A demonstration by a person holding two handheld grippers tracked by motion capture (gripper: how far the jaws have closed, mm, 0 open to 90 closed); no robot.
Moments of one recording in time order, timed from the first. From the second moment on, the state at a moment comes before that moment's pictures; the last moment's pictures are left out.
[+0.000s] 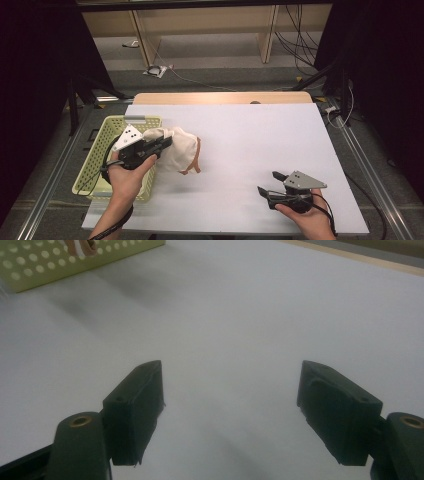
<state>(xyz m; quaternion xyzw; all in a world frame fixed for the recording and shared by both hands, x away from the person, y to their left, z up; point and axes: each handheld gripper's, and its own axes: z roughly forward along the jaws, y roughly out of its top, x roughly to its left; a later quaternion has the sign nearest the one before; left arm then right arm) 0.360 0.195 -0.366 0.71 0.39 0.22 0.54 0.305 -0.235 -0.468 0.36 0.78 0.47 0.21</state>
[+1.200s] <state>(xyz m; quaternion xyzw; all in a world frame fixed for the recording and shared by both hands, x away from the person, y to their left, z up) 0.361 0.209 -0.360 0.70 0.40 0.23 0.55 0.307 -0.237 -0.469 0.36 0.78 0.46 0.21</state>
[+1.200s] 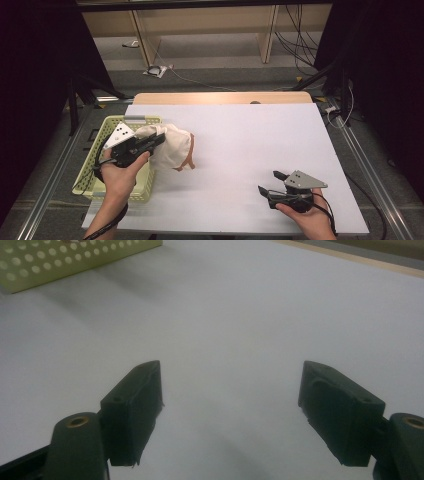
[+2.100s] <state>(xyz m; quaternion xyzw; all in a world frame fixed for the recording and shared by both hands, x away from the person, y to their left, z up) 0.361 0.222 -0.354 0.69 0.40 0.24 0.55 0.307 -0.236 -0.470 0.36 0.78 0.47 0.21</state>
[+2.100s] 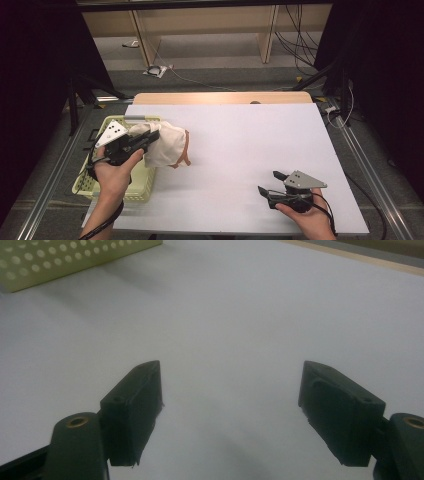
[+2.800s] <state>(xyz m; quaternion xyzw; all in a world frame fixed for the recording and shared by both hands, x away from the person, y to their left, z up) 0.362 0.232 -0.351 0.68 0.41 0.24 0.56 0.307 -0.236 -0.470 0.36 0.78 0.47 0.21</state>
